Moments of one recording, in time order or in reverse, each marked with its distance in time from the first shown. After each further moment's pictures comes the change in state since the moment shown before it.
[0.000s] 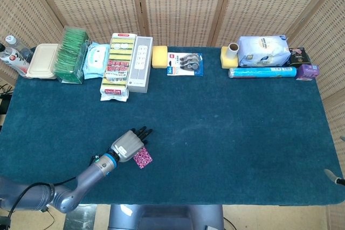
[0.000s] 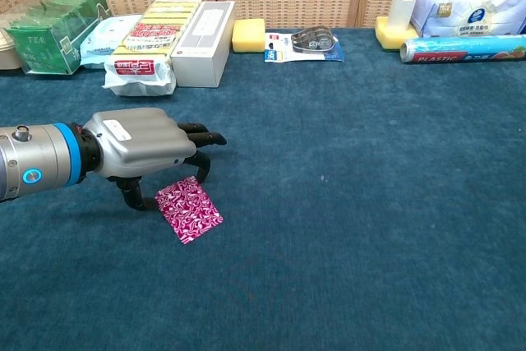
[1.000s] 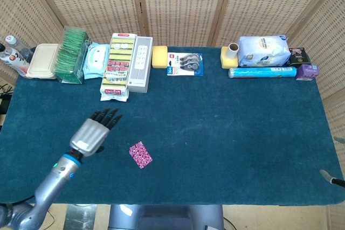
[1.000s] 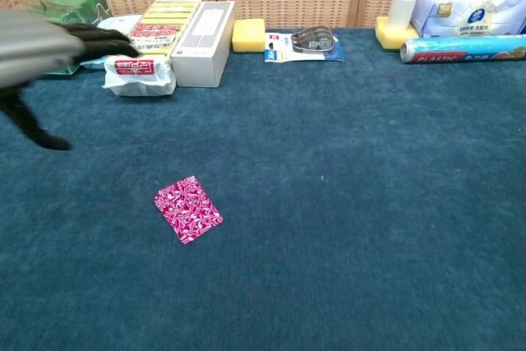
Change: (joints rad) left arm 0.221 0.314 0.025 -0.274 0.151 0.371 -0.118; right arm 0.012 -0.017 -0.009 -0.002 -0.017 -0.014 -0.060
